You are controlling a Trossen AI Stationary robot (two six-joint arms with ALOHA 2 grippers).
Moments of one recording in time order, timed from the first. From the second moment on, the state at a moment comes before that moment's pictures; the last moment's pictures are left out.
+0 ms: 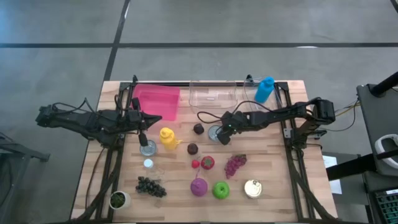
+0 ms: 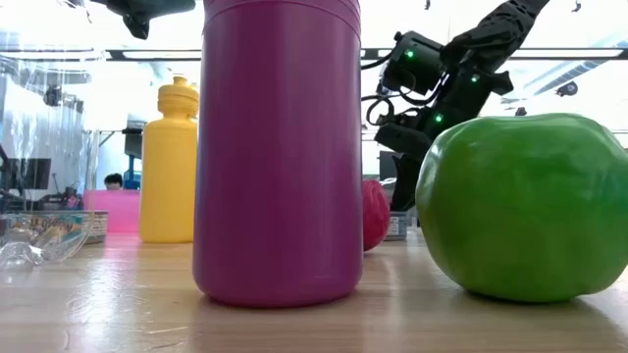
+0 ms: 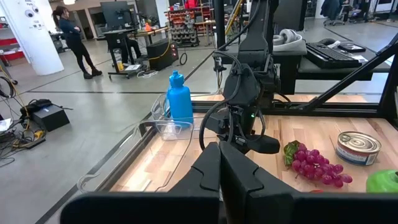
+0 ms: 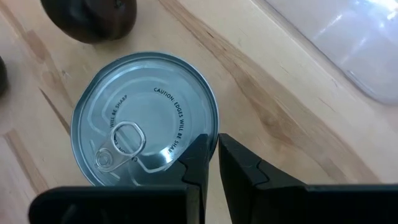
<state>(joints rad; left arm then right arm) -0.20 0.63 0.62 -0.13 -0.48 0.05 -0.13 1.63 0.82 -0.24 0.18 0.57</state>
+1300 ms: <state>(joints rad) -0.20 0.63 0.60 -0.13 -0.48 0.05 -0.09 1.59 0.84 -0.42 0.18 0.64</state>
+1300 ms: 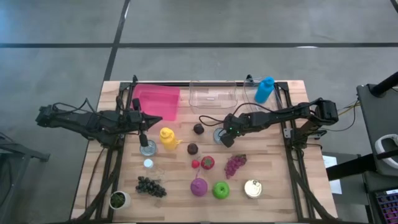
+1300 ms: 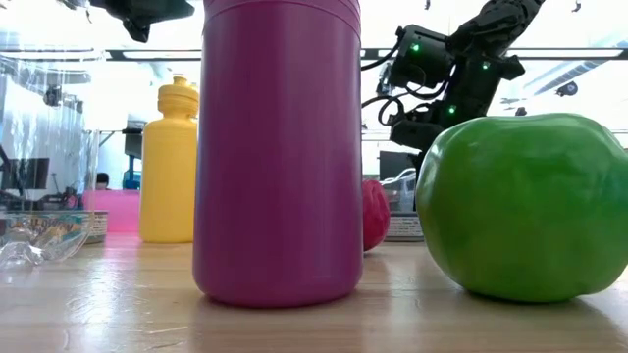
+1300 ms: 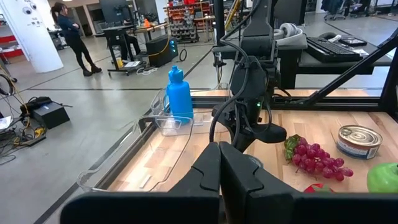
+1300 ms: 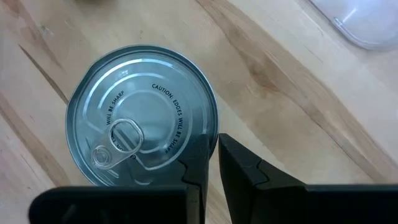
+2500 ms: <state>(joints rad) -0.20 0.63 0.60 -0.12 -0.48 0.04 -0.08 1.58 0.86 -0.48 0.18 0.64</state>
